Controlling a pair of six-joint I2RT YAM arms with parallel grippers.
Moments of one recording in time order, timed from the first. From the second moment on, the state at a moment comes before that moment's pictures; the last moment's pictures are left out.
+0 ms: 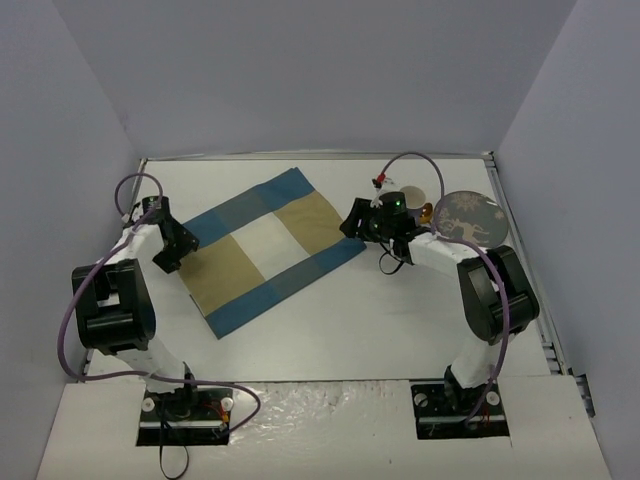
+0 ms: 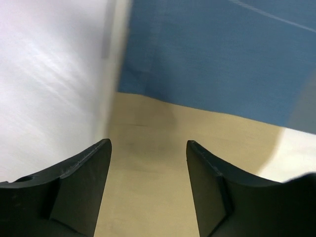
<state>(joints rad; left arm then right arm) 0.18 1.66 1.06 -0.52 -0.10 -0.73 0.38 1.75 0.94 0.22 -0.17 0.49</state>
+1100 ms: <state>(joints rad) -0.27 2.24 1.57 0.03 0.59 -0.71 0.46 1.96 0.95 0.46 -0.35 0.58</state>
